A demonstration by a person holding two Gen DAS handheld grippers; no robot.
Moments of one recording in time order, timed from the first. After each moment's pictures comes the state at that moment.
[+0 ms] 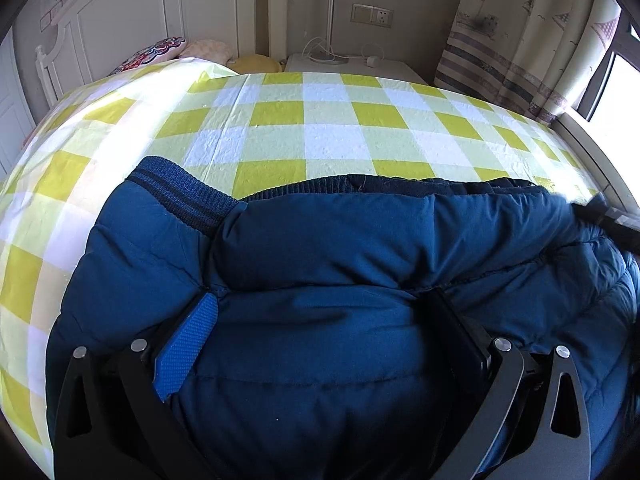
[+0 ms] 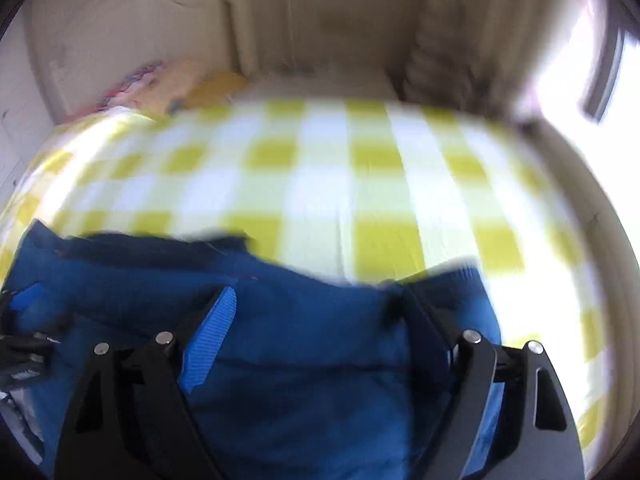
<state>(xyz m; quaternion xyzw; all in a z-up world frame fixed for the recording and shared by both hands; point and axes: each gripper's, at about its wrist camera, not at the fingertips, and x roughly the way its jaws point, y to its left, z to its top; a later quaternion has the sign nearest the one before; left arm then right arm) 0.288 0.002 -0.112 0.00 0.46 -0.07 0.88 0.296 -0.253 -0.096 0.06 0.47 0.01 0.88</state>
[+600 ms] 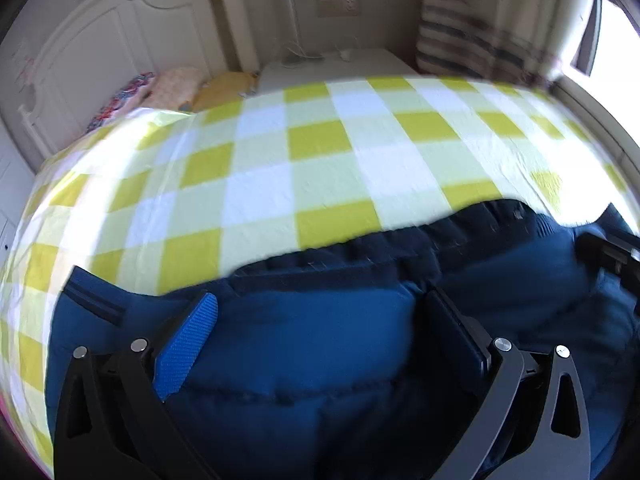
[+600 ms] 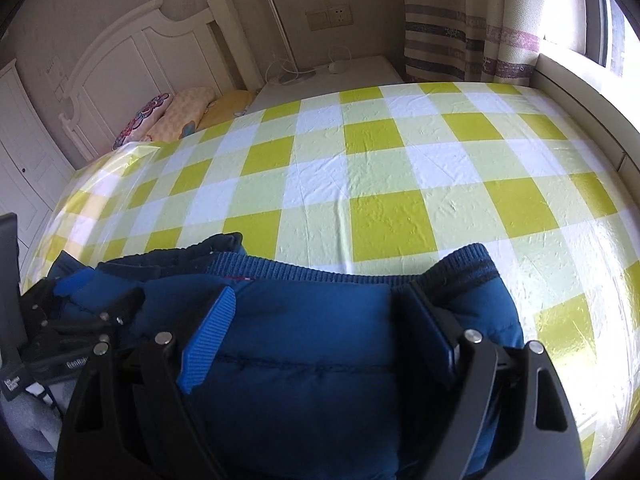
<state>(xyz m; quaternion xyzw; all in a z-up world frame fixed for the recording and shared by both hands) 0.334 -0.086 -0.105 0.09 0.46 -0.05 0.88 0.289 -0.270 -0.102 0.12 0.44 0.02 0.89</state>
